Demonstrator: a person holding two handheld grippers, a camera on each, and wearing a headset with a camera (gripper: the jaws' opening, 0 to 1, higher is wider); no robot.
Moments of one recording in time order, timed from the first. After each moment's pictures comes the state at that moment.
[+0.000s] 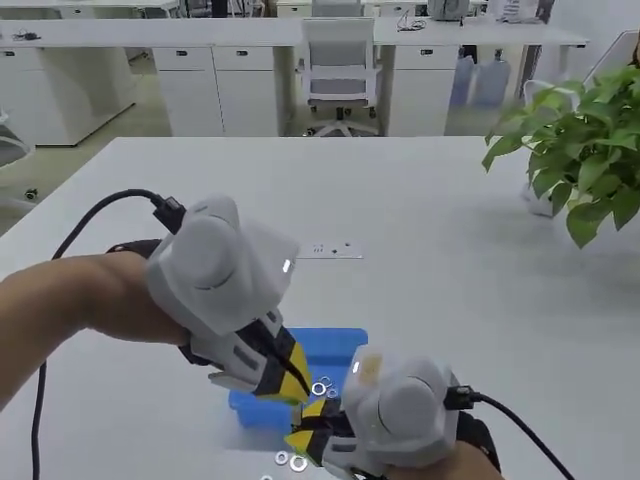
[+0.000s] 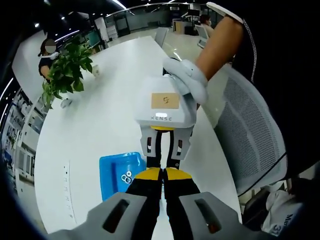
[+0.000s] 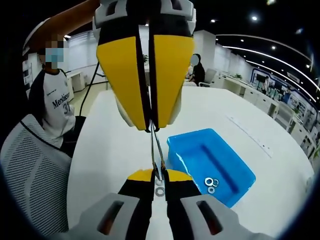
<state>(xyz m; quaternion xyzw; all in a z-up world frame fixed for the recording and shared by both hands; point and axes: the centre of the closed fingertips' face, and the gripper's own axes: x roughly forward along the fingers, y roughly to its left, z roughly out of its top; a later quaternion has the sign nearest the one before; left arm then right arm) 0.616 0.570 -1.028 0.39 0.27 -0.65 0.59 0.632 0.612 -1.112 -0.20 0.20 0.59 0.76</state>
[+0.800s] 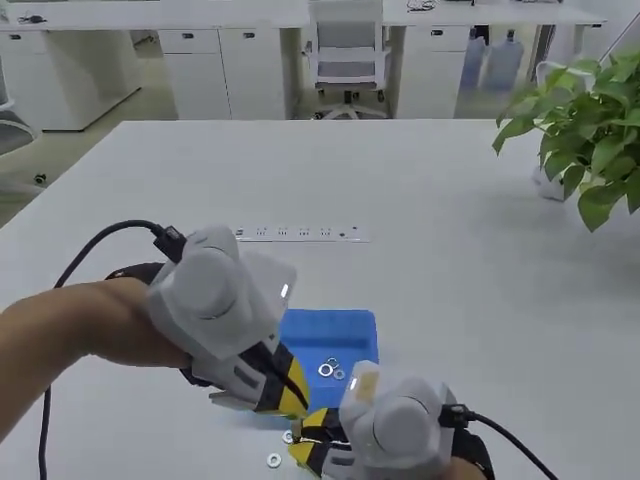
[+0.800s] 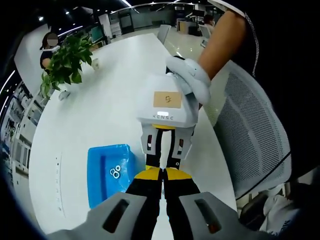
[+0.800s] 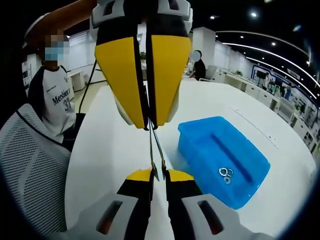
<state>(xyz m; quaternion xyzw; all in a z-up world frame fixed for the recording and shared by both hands) 0.603 0.577 -1.058 0.37 0.29 -0.64 0.60 0.618 0.616 -1.142 -0.20 0.22 0.58 0.76</state>
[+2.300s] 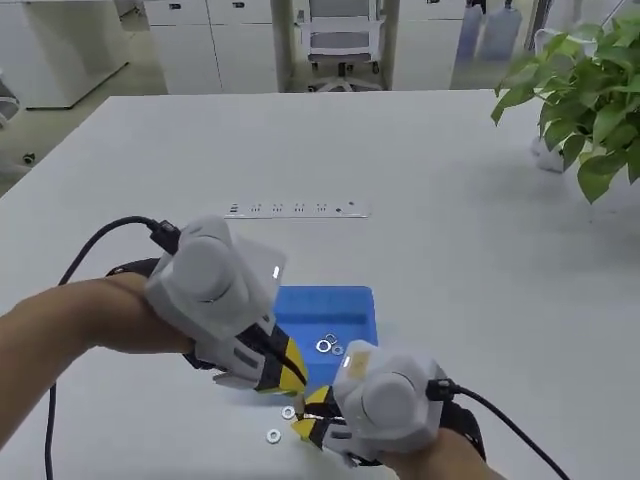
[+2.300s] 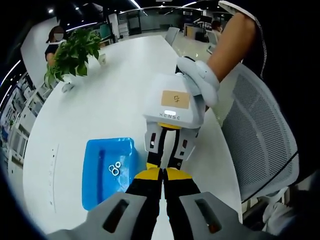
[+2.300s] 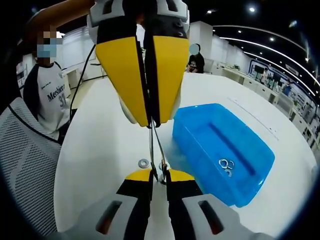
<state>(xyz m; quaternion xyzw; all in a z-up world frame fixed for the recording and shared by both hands) 0.619 0.580 -1.078 0.34 0.30 -0.64 0.63 0.630 0.613 -1.165 -0.21 0.24 0.57 0.76</state>
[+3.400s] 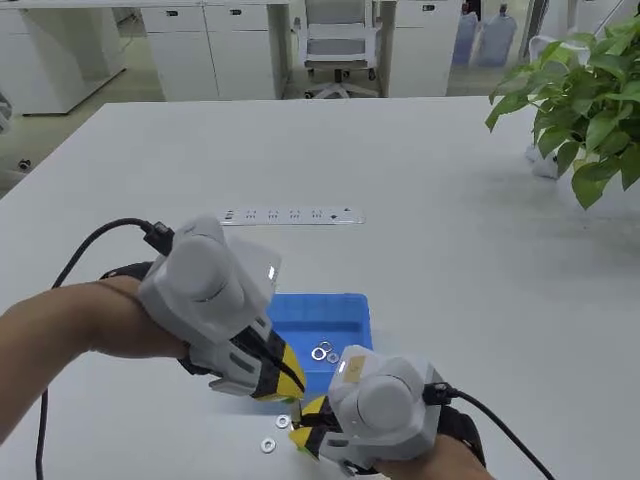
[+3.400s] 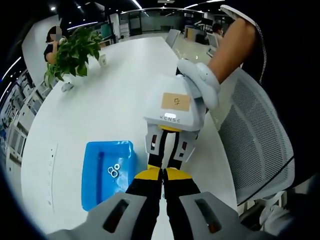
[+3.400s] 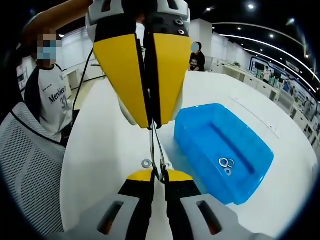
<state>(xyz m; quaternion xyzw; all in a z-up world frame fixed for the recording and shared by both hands) 0.616 0.575 -1.068 0.33 0.30 -0.64 0.62 0.625 0.610 -1.157 -0.20 0.25 0.57 0.76</state>
